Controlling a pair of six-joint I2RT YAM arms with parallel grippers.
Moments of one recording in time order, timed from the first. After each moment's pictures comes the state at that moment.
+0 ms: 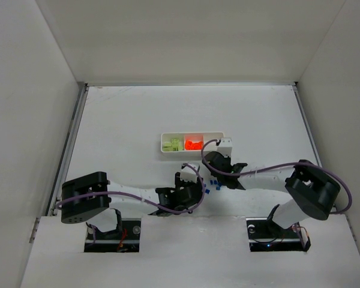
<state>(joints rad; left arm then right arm) -1.37 1.46 0.59 0.09 -0.71 -0.81 0.90 1.50 0.65 -0.06 0.67 0.70</state>
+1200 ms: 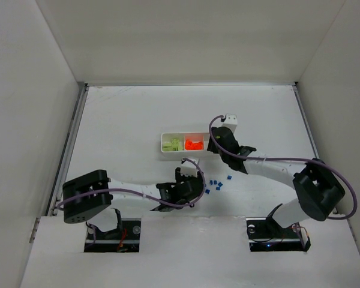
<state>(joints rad) -1.31 1.47 0.62 0.10 -0.69 -0.80 0.71 1.48 0.81 0.04 0.52 0.56</state>
